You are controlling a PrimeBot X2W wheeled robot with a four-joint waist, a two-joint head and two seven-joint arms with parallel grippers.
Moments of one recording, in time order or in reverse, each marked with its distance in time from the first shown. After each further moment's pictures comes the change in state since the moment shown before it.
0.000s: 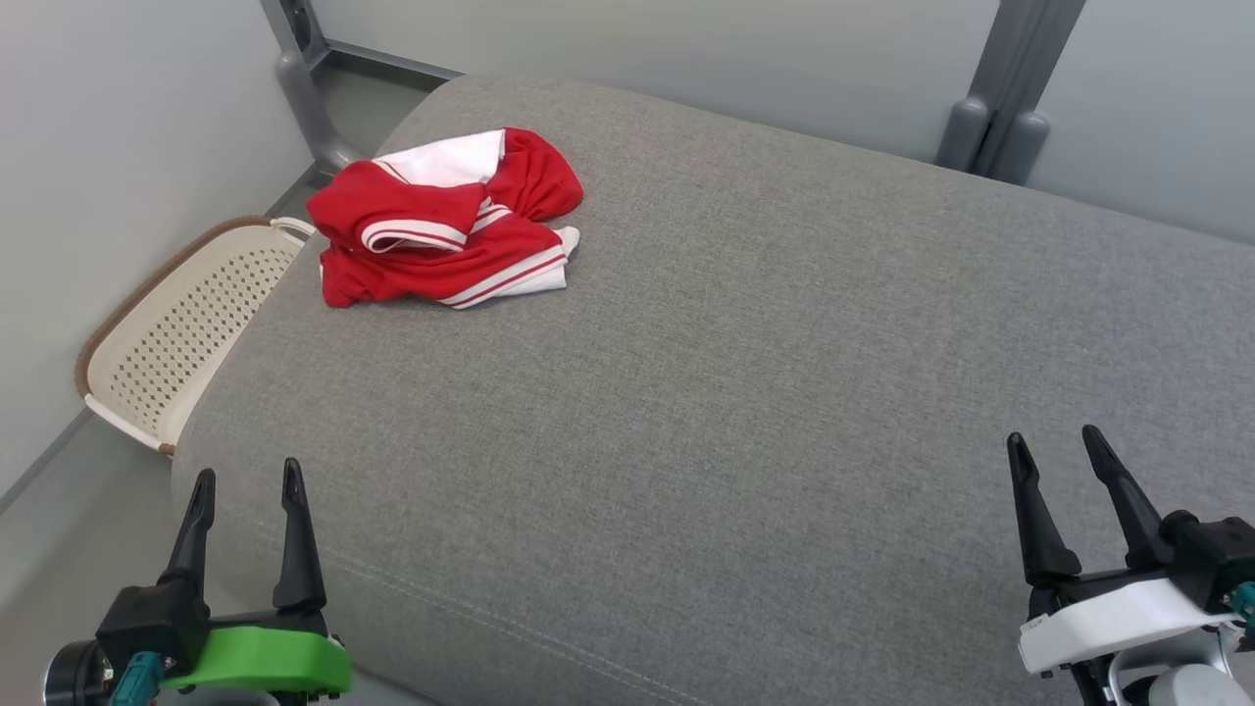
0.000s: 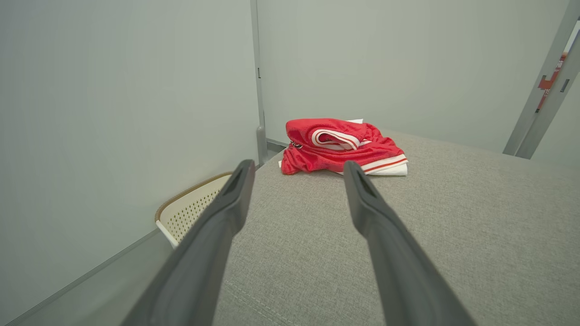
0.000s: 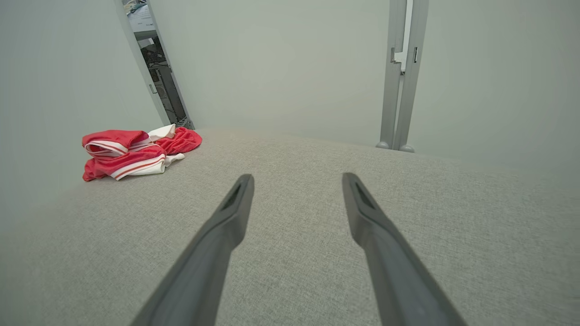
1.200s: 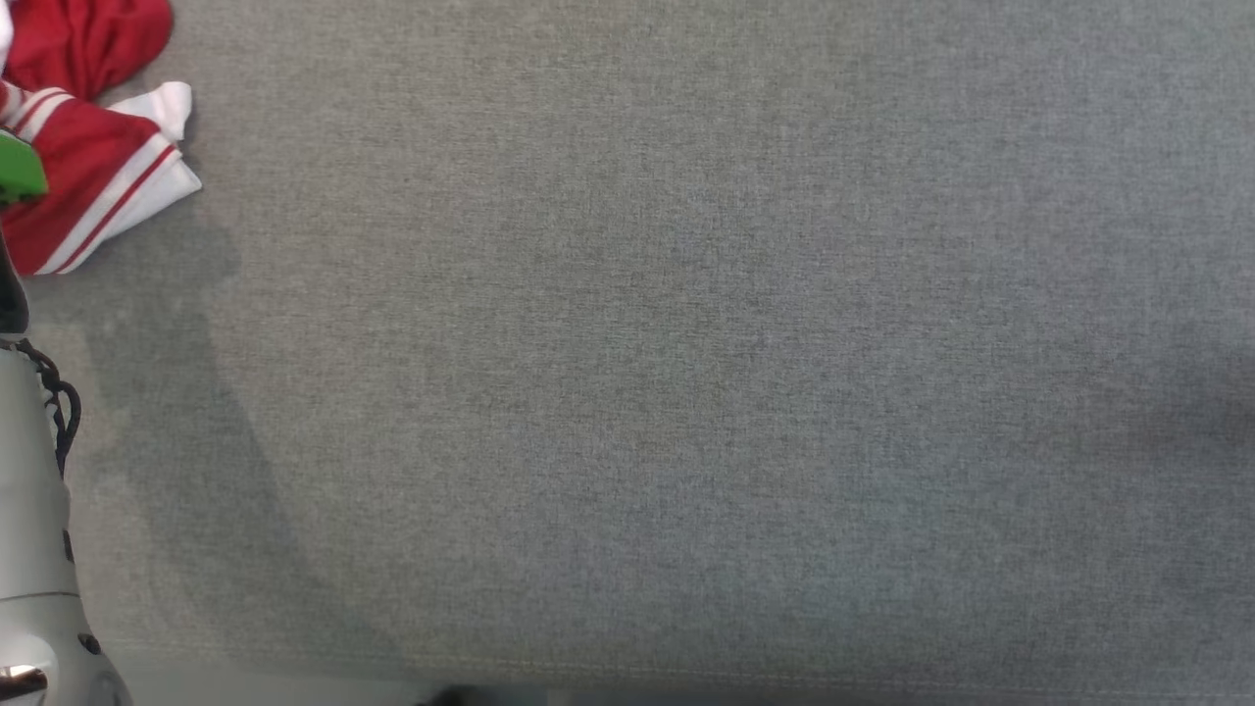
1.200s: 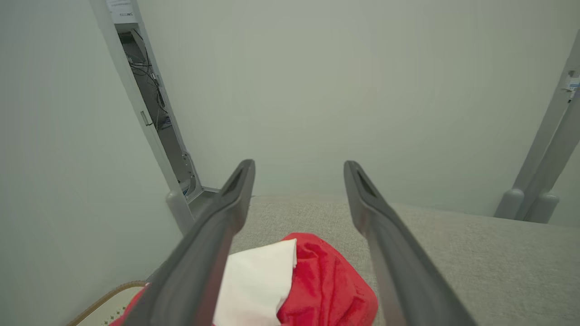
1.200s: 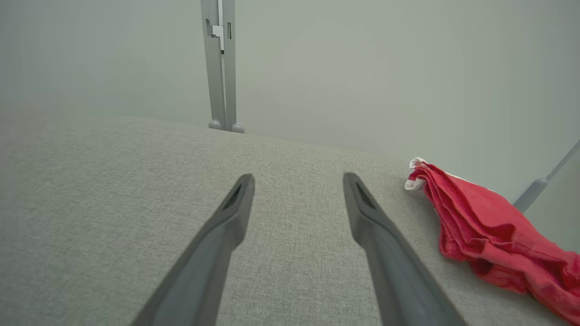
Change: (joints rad) left arm -0.913 0.216 0.123 0.491 -0.077 -0.001 0.014; right arm -0.074 -0.205 -0.326 -0.378 -0.010 0.000 0.105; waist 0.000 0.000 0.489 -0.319
